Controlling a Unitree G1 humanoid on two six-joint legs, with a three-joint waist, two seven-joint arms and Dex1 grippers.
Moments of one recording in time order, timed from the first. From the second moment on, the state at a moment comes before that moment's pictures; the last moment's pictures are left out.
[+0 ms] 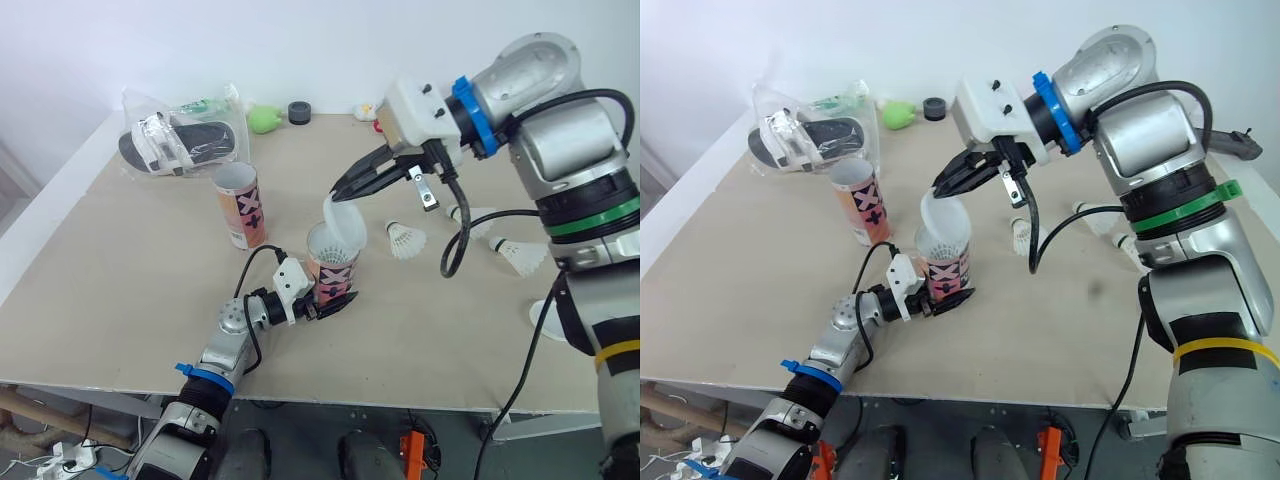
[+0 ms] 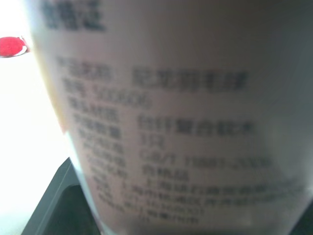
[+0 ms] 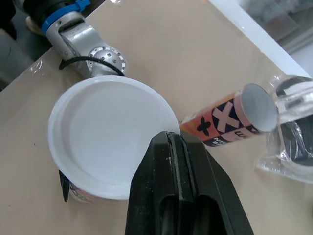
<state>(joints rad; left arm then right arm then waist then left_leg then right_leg) -0.45 0.10 -0.20 0.44 -0.16 -0.25 -0.86 -1.39 -0.70 0.47 0.34 0.30 0.10 1.58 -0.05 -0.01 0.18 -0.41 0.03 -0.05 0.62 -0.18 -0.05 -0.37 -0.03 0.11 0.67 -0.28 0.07</state>
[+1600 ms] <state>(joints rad) -0.46 0.11 -0.22 0.40 -0.16 -0.19 -0.86 -1.46 -0.74 0.59 0.39 0.24 0.04 1.58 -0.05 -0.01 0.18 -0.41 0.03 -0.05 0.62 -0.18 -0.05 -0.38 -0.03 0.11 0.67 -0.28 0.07</state>
